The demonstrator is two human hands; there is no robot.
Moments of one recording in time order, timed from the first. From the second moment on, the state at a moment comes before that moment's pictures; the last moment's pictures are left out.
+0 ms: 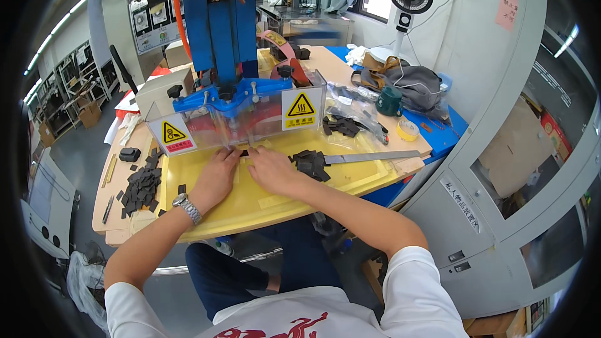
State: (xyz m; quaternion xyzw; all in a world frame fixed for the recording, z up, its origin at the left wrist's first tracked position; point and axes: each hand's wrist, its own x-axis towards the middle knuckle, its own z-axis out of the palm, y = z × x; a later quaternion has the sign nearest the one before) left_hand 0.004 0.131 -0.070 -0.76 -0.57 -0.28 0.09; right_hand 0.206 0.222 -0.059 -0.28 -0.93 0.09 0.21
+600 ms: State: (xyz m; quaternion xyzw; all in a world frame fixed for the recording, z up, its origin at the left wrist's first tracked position) left_hand -0.004 0.124 -0.062 -0.80 -0.54 -0.25 0.11; right_hand 0.215 0.229 -0.071 -0.19 -0.93 0.09 0.29
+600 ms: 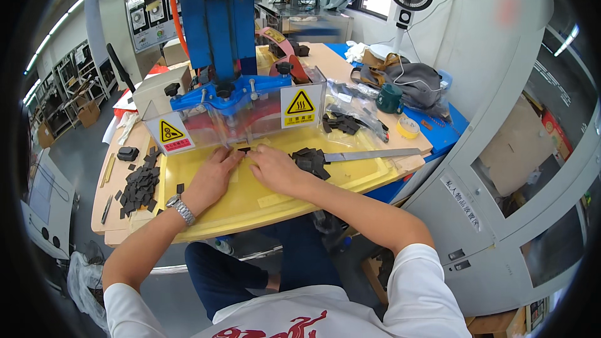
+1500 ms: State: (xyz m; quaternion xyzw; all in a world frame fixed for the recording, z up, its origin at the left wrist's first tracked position) left_hand -0.008 0.127 -0.055 -0.78 -0.57 -0.26 0.03; right_hand 0.205 0.244 -0.059 -0.20 -0.96 0.00 0.21
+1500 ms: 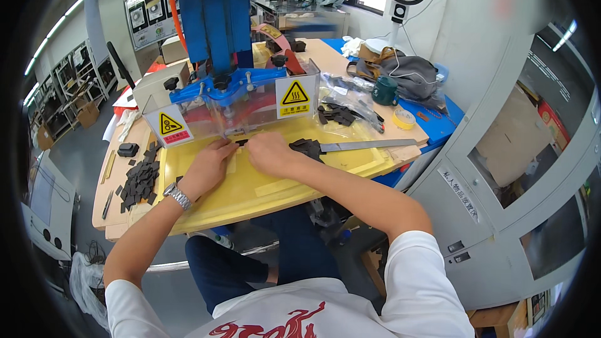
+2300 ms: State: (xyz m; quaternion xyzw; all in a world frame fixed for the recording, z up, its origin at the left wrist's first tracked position) left_hand -0.007 0.117 -0.053 -0.80 -0.54 -0.23 0.10; right_hand 0.268 0.195 -0.025 -0.26 -0.92 0.09 0.27
